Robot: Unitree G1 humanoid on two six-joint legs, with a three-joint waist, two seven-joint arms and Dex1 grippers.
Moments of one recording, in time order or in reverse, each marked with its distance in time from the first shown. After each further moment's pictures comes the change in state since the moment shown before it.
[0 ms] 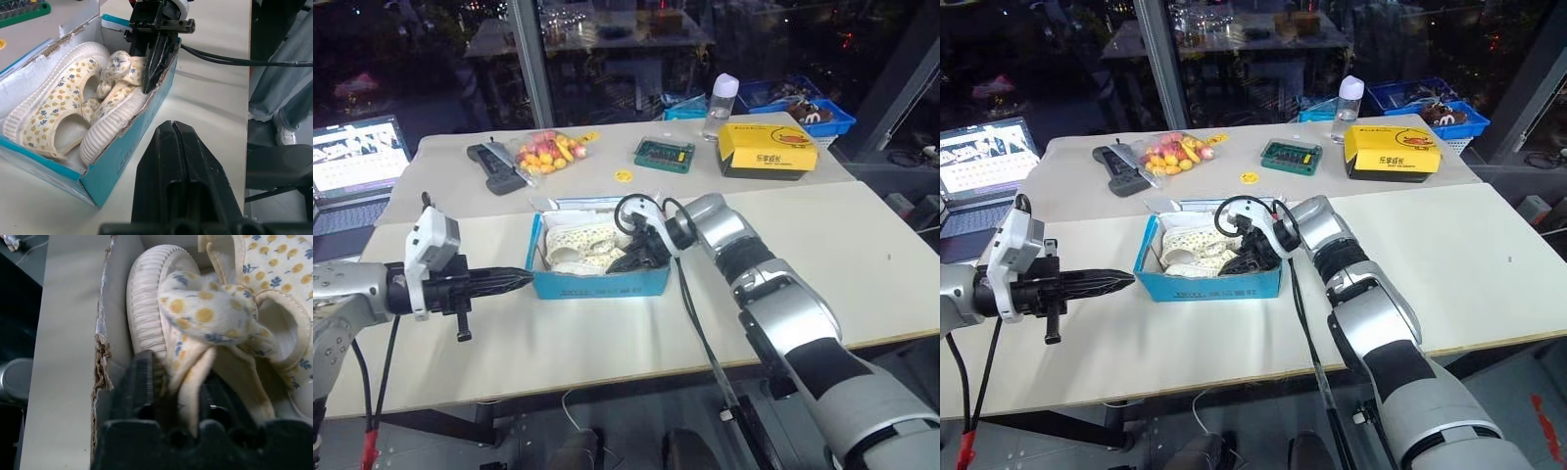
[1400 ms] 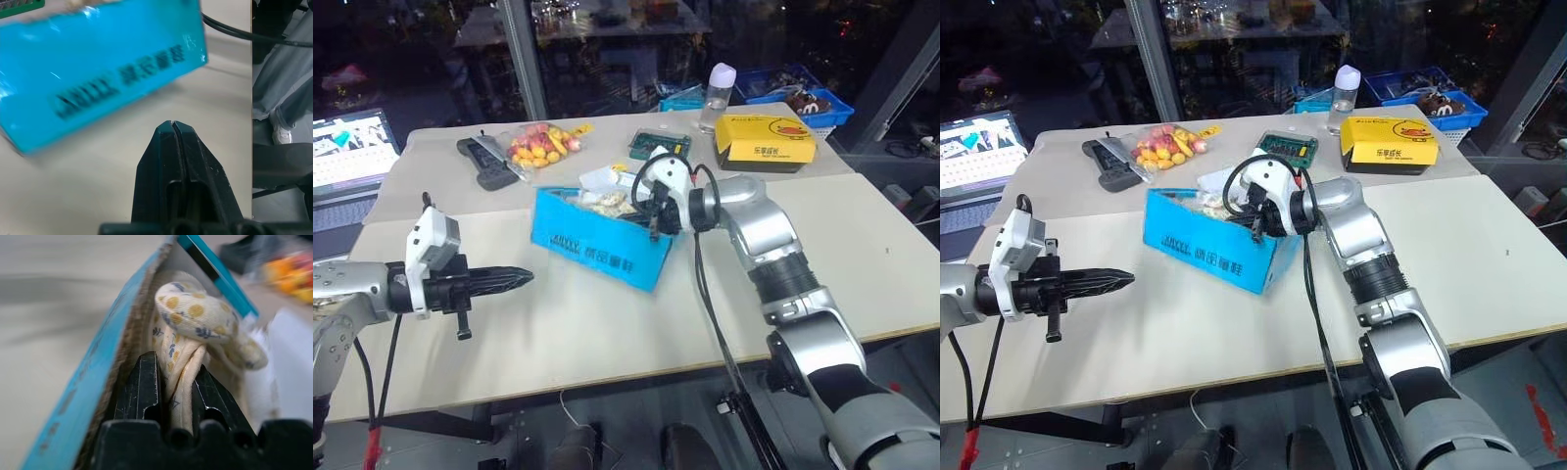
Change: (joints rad) left arm -0.013 -0.010 -0.011 0.025 0.017 -0.012 -0.019; right arm 0.213 -0.132 -0.111 -0.713 0.019 0.087 -0.387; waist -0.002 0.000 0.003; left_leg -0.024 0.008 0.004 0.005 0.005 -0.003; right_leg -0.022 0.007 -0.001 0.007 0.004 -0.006
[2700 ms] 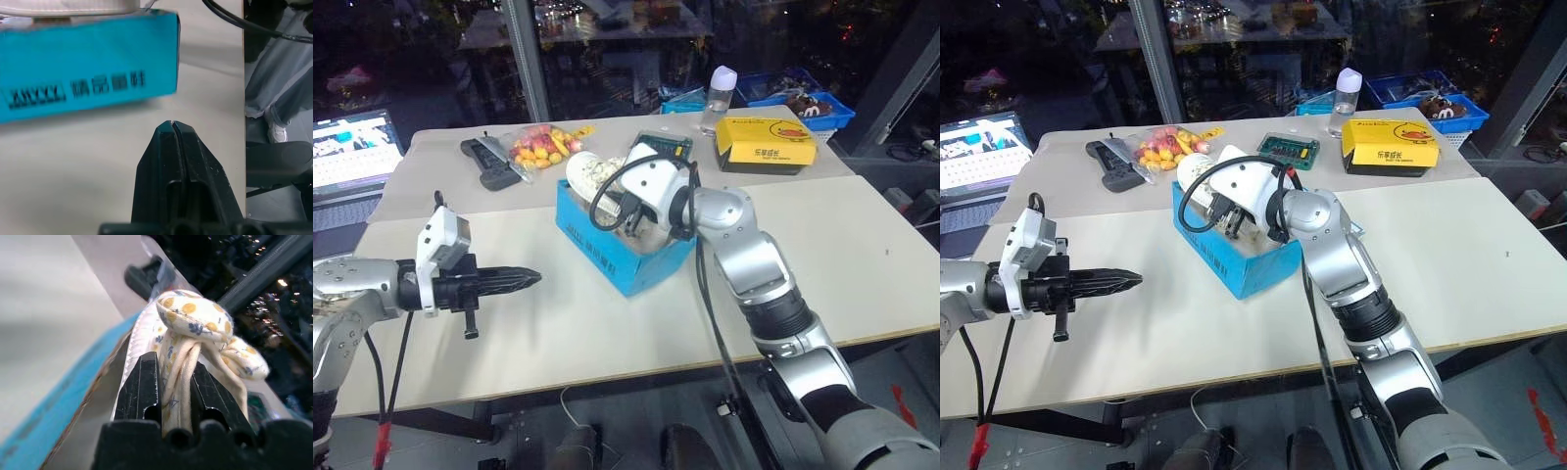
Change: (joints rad) left arm -0.035 -0.001 -0.045 -0.003 0.000 0.003 0.001; right arm 0.114 0.064 0.058 -0.449 -0.142 0.210 -0.310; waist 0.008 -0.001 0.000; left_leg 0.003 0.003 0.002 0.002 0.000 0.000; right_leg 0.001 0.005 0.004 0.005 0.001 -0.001
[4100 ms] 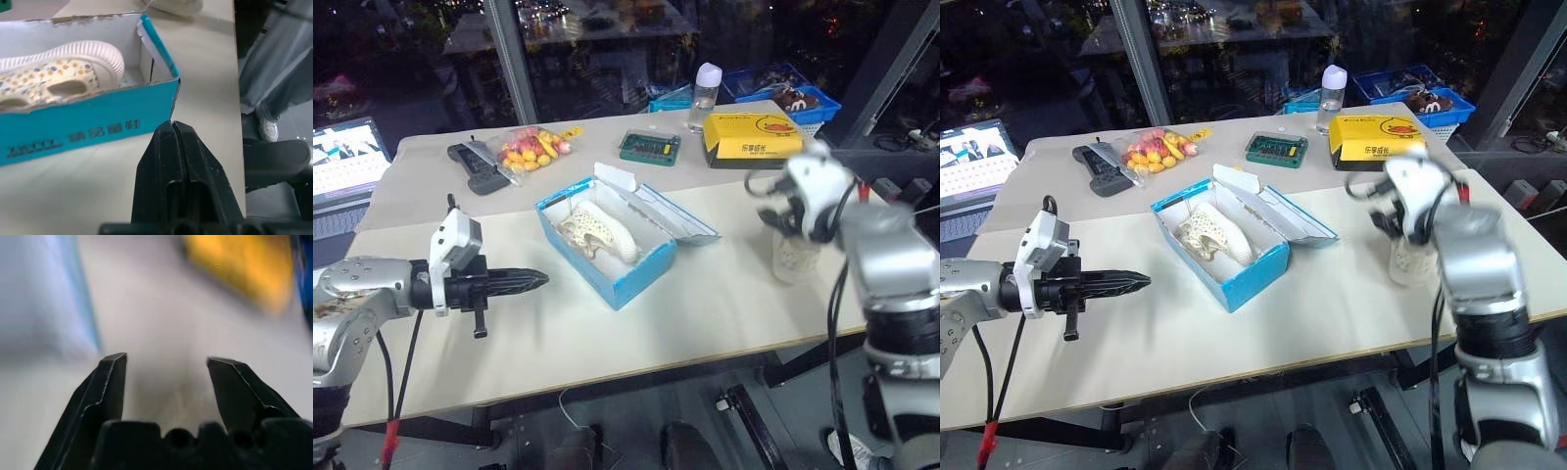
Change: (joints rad) left arm -0.042 -0.025 -0.055 0.015 0.022 -0.003 -0.004; right arm 0.053 -0.528 -0.212 -0.233 0.206 0.557 -0.032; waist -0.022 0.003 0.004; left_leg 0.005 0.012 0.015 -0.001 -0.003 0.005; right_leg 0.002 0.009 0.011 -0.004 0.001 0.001
